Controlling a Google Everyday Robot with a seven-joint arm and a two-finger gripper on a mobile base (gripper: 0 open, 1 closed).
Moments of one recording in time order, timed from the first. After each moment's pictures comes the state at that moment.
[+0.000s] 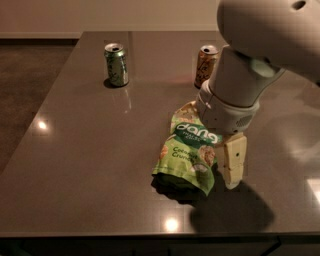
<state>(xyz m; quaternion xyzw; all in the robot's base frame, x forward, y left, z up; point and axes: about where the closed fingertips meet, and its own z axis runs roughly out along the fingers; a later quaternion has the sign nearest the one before) 0.420 -0.093 0.879 -0.85 0.52 0.03 0.09</state>
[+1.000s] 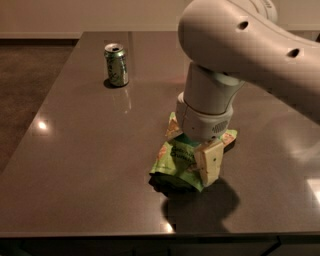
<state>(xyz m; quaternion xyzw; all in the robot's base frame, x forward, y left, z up) 0.419 -0.065 0.853 -0.87 0.49 0.03 0.04</state>
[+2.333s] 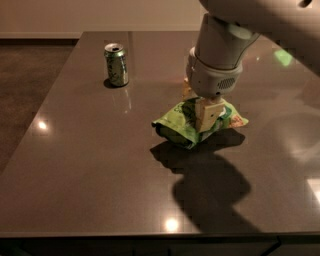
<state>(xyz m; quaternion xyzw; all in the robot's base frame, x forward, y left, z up) 0.495 -0.085 0.905 -0.83 0.55 -0.03 0.09</state>
